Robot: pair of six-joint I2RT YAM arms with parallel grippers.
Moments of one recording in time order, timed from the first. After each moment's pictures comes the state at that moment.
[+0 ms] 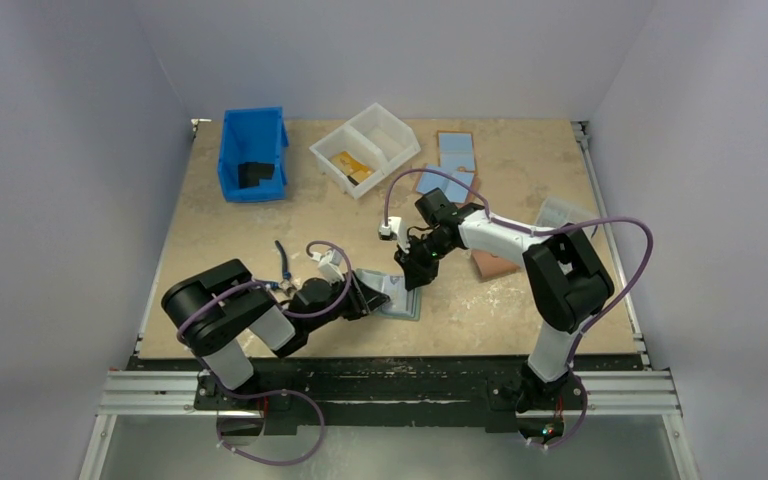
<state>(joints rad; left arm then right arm) -0.82 1.68 0.19 1.15 0.04 -1.04 0.59 1.79 1.13 -0.59 -0.62 -0.57</state>
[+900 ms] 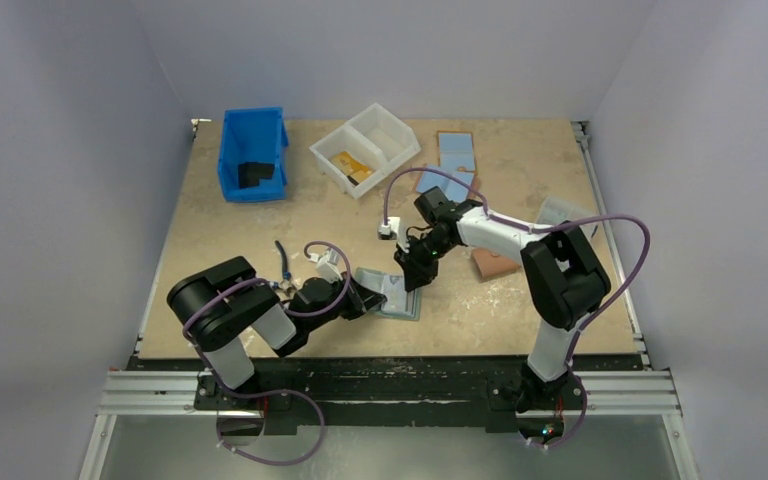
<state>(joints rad) -0.81 1.71 0.19 1.16 0.03 -1.10 0.58 1.81 1.17 -0.66 -0.67 -0.59</state>
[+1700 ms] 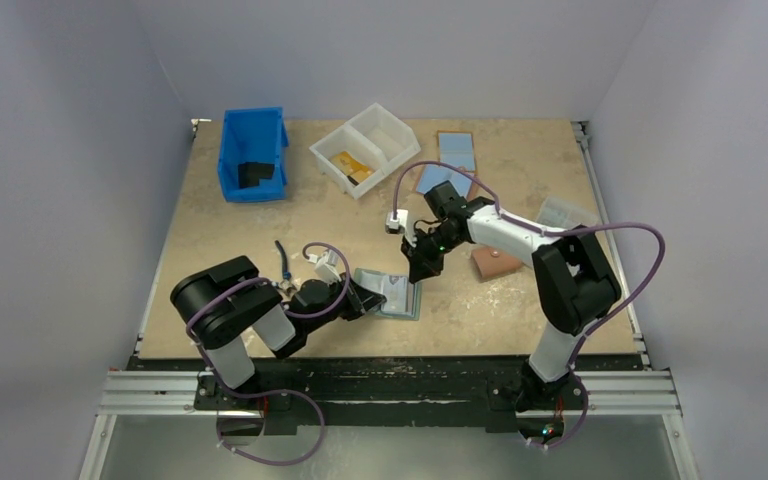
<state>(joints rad) -0.81 1.73 0.18 1.22 0.04 -1.10 0.53 1.76 1.15 -0.63 -0.68 -0.63</state>
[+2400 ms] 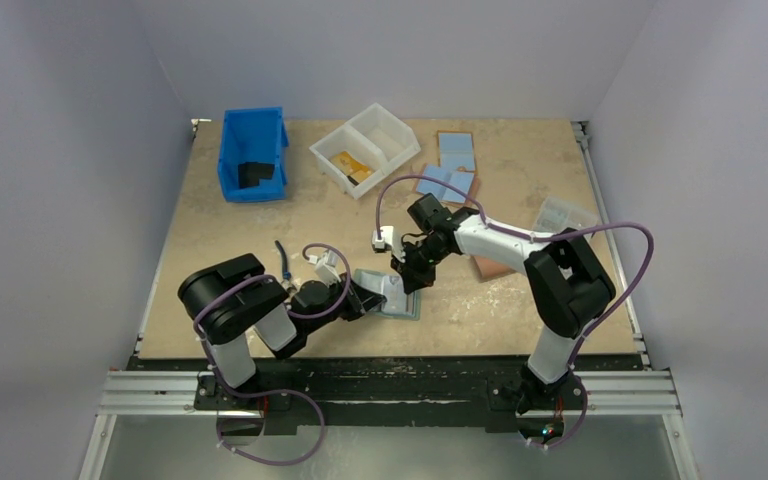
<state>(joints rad) -0.81 1.77 0.17 1.28 0.05 -1.11 0.64 1.76 1.13 -0.62 -0.58 -0.67</state>
